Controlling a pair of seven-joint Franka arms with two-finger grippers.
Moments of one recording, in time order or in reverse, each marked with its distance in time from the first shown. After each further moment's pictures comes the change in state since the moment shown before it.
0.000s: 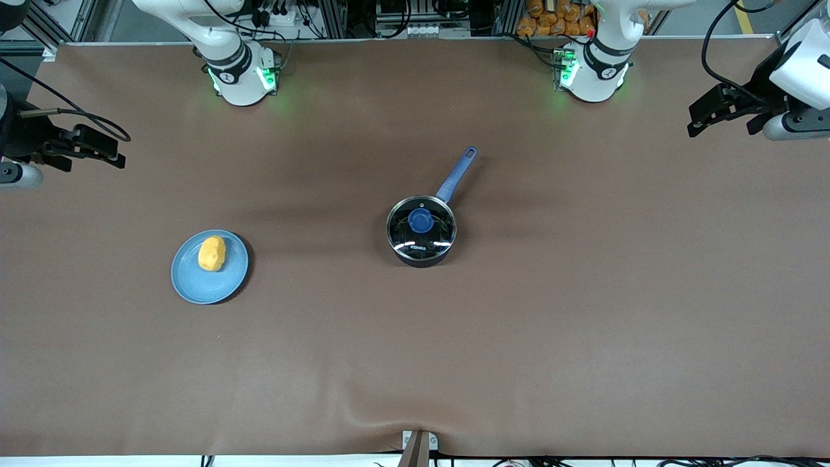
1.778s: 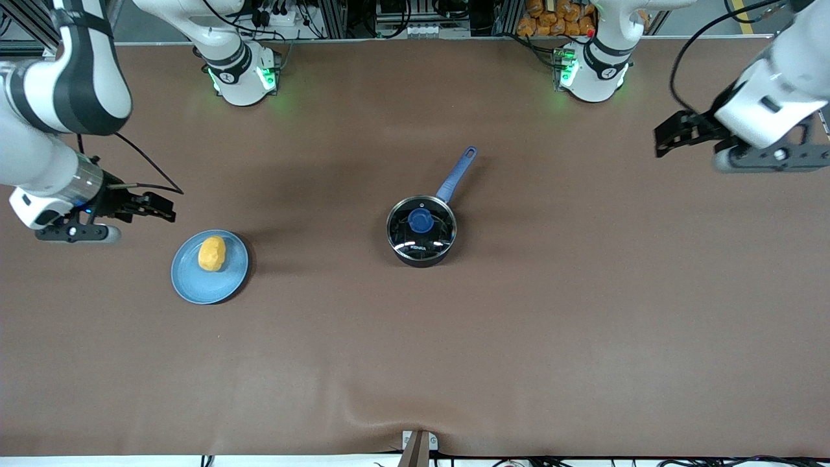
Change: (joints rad) left arm -0.016 0.172 -0.119 0.133 0.009 -0.017 -0.062; right arm -0.023 0.039 0.006 -0.471 -0.002 0.582 0.000
